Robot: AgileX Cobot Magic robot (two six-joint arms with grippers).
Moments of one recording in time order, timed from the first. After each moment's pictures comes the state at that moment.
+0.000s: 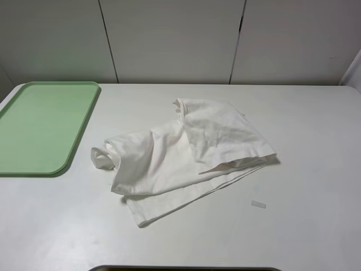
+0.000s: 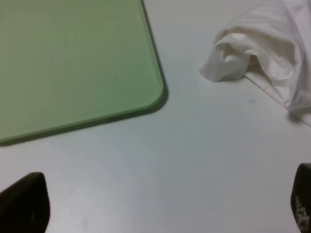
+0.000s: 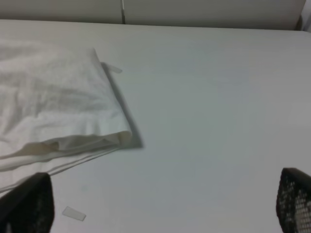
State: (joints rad) left arm -0.06 -0.01 -0.48 -0.05 1.07 0.17; right arm -0.05 -0.01 -0.50 0.10 1.04 -0.14
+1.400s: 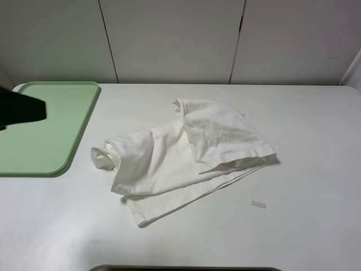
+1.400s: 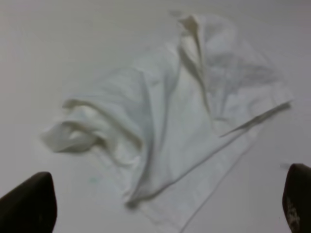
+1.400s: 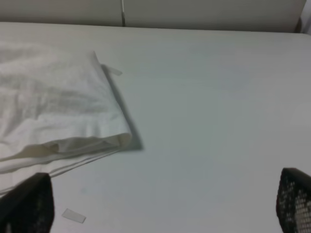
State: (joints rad) left arm -0.11 0.50 -0.52 -0.49 0.67 0.17; right arm -0.05 -0.01 -0.50 0.10 1.03 -0.14
